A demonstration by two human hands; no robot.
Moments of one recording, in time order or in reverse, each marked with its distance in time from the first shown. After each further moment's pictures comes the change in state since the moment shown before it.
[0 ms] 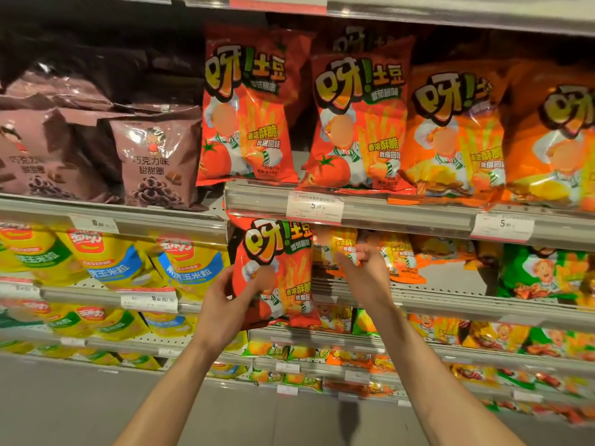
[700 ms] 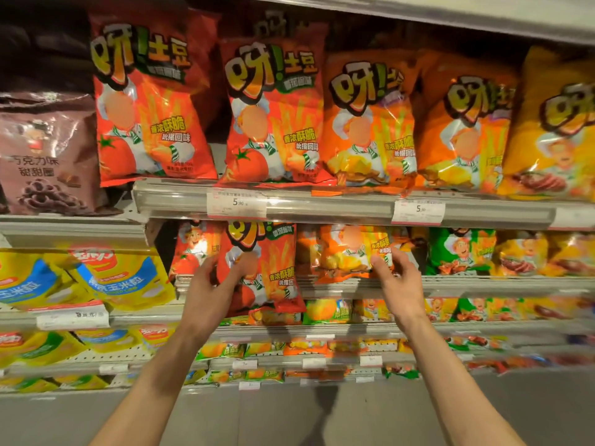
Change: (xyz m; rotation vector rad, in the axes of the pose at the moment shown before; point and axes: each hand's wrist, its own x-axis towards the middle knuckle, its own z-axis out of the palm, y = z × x) left_hand 0.023 -0.006 0.081 0.103 -0.032 0.003; right_hand 0.000 0.068 -0.147 0.149 0.179 0.002
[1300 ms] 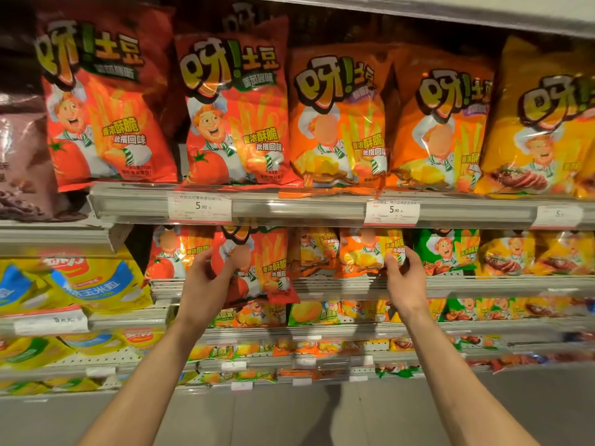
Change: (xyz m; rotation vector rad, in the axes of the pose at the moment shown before) left_hand 0.008 0.014 0.042 -0.027 0.003 0.035; right_hand 0.045 0.030 -0.040 -0.119 0.099 0.044
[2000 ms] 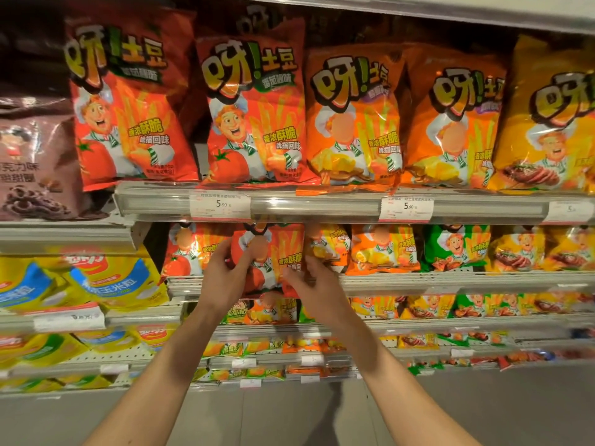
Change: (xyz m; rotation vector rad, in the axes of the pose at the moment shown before) left_hand 0.015 -0.001 0.000 0.104 -0.057 0.003; right_hand -0.099 -0.062 0.108 -0.083 -0.559 -0.160
